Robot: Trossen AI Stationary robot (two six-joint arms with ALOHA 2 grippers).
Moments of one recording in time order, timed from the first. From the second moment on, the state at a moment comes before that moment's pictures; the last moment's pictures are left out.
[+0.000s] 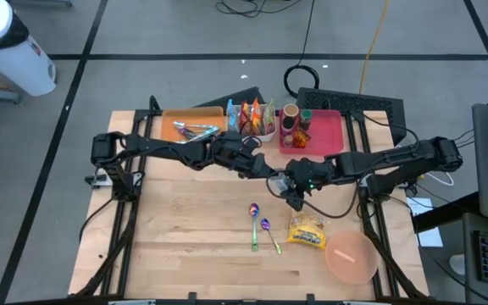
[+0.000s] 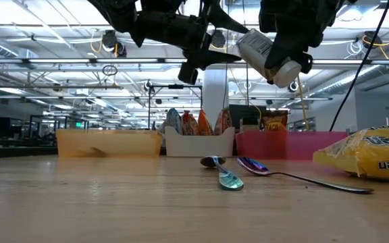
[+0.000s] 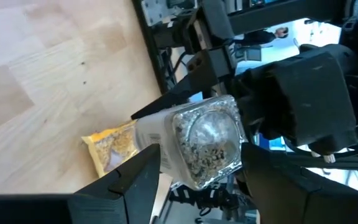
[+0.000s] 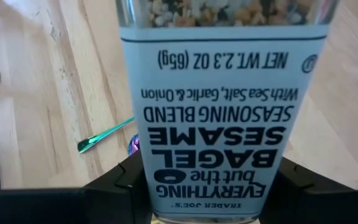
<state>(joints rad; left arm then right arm) 0.14 1.76 1.17 0.29 0.38 -1.28 0.09 1.27 0.94 -0.53 0.05 0.55</state>
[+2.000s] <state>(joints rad) 0.20 1.76 1.17 0.26 0.46 -1.03 0.09 1.27 0.95 -0.59 -0.01 0.53</state>
